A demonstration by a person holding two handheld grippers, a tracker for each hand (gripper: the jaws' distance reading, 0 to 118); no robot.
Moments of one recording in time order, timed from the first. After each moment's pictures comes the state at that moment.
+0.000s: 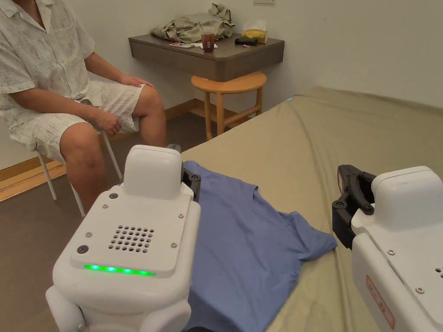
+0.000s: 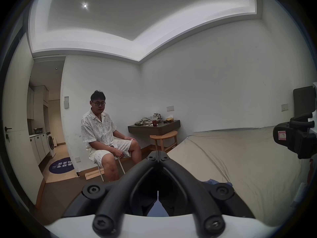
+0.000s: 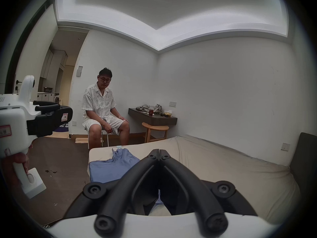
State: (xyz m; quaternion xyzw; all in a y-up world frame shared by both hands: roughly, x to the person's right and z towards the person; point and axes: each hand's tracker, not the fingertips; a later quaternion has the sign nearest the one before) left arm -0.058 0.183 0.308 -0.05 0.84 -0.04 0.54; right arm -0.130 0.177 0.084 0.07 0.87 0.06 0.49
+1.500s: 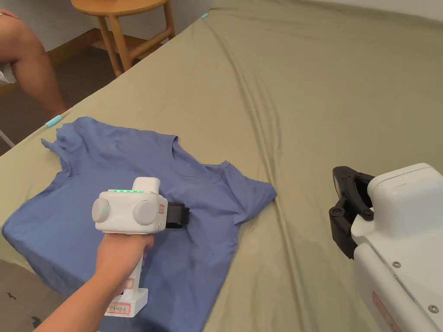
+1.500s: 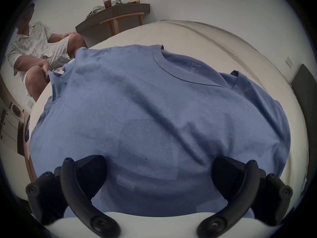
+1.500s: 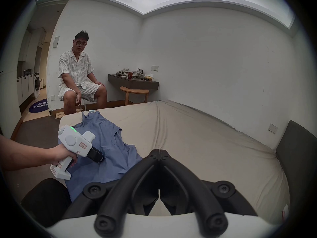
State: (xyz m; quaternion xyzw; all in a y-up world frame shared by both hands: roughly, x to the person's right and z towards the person) left arm -0.393 -0.119 0.388 -0.32 0.66 0.37 0.56; right arm -0.228 0.091 0.035 0.00 0.81 0.20 0.56
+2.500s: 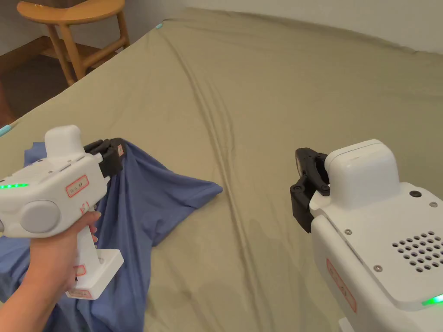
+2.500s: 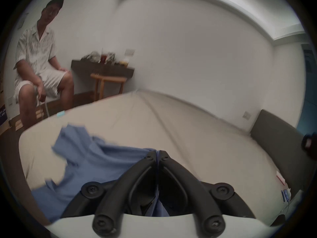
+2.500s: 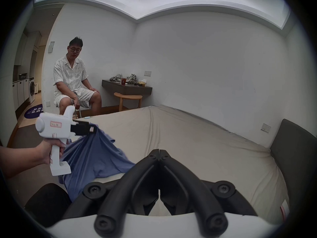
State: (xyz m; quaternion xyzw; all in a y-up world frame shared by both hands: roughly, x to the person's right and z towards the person) left arm -0.320 0.035 0.385 0.01 0.64 0.21 0.74; right arm -0.201 0.124 0.020 0.01 0.79 0.17 0.59
